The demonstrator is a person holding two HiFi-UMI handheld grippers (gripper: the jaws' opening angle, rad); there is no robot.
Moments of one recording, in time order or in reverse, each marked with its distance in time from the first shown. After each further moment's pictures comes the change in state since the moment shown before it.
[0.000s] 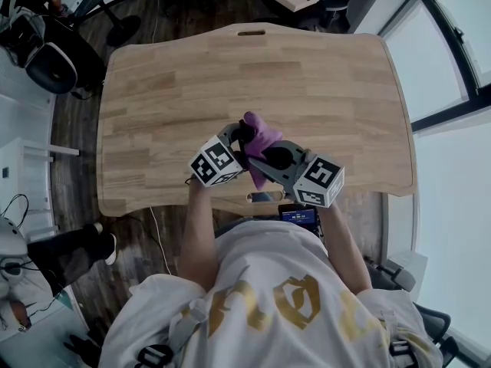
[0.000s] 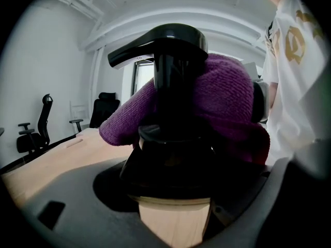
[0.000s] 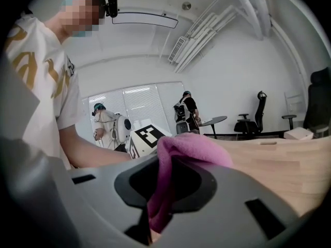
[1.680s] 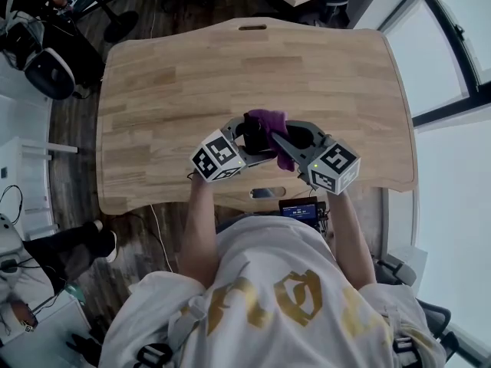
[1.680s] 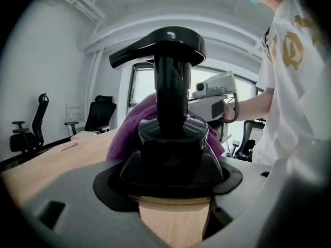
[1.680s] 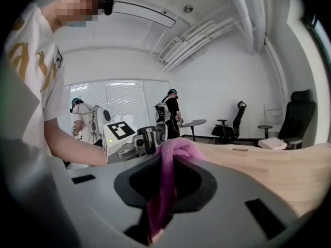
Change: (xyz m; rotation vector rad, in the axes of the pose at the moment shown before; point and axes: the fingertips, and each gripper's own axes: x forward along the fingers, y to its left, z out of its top) left arm -0.005 -0.005 0.016 0.000 -0.060 -0.047; right arm -0.027 -0.060 0.006 -0.049 0.017 -0.235
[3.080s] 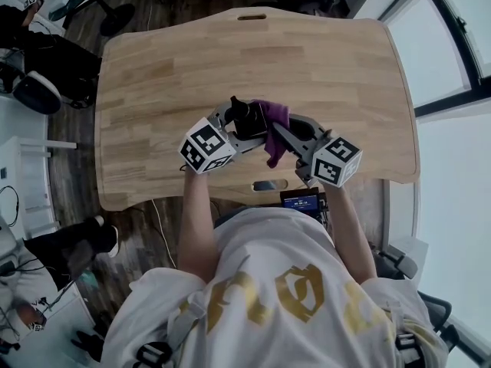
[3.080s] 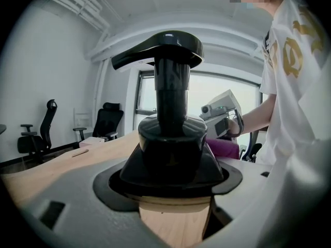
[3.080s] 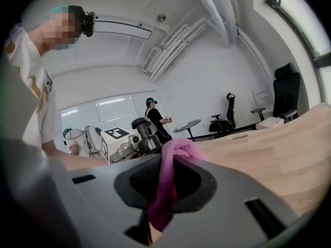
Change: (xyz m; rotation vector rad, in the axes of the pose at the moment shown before) left arm -0.027 0.026 0.015 -0.002 -0.069 0.066; right arm 0.006 -0.009 -0.010 0.236 -0.099 -0.018
